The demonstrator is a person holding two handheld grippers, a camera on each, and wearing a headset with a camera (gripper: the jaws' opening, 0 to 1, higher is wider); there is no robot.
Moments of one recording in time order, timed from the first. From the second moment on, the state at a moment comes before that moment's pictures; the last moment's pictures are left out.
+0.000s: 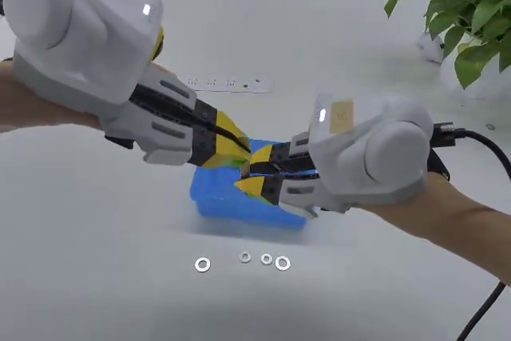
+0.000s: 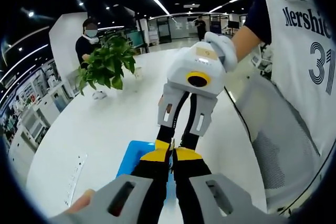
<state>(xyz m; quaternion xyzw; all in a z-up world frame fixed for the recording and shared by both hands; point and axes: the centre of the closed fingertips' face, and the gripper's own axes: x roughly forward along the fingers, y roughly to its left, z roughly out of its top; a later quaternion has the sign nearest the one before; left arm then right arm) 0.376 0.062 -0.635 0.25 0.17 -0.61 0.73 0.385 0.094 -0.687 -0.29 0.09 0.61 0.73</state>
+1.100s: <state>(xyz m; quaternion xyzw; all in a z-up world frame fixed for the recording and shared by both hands) 0.442 0.072 -0.717 0.22 0.23 -0.61 0.72 0.447 0.103 -0.770 -0.27 0.16 0.61 0.73</state>
